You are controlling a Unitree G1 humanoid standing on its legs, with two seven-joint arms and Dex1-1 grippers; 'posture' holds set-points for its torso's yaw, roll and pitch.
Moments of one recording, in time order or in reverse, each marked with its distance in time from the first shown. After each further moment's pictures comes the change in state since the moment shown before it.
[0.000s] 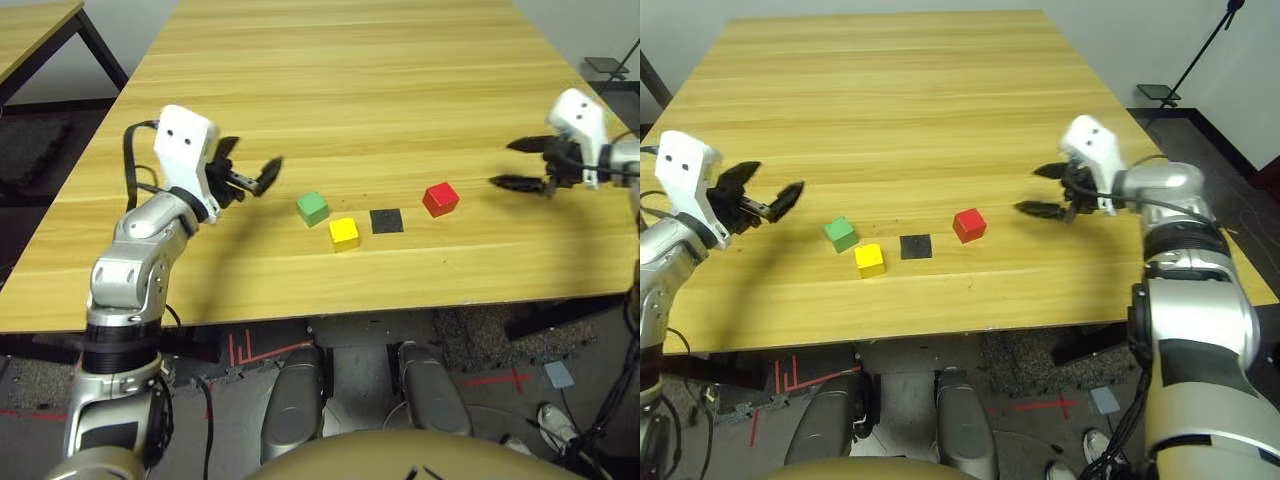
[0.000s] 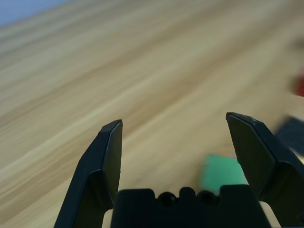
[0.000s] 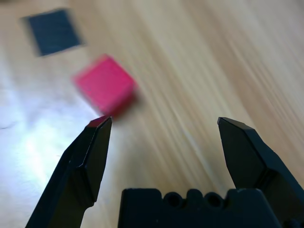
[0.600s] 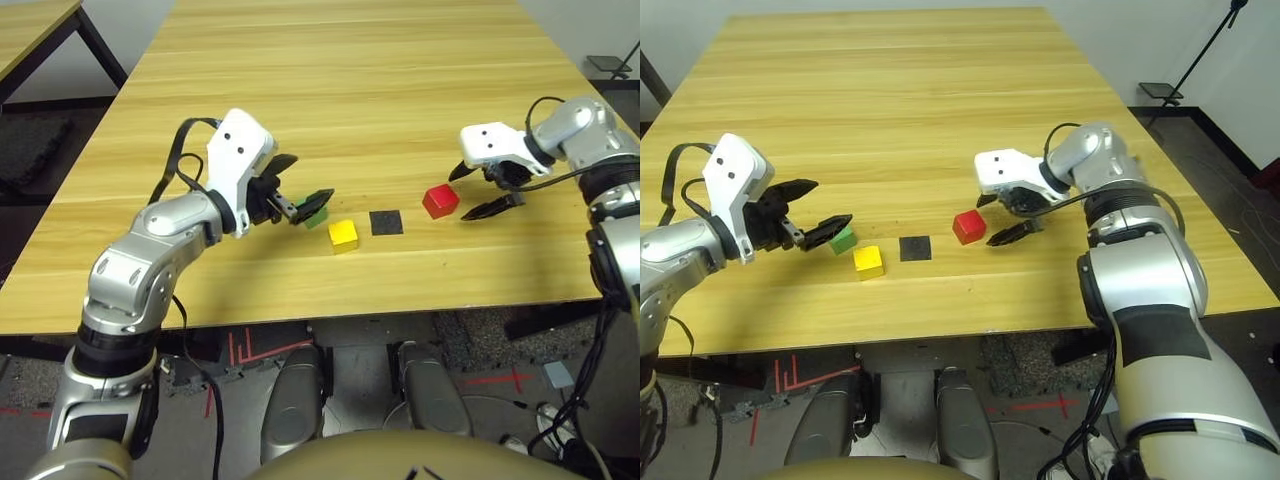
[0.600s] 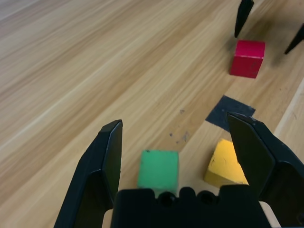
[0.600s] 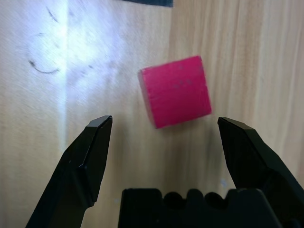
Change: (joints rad) left arm 0.049 0.008 -0.075 -0.158 -0.013 0.100 0.030; right arm -0.122 0.124 0.222 0.089 -0.254 -0.208 0.011
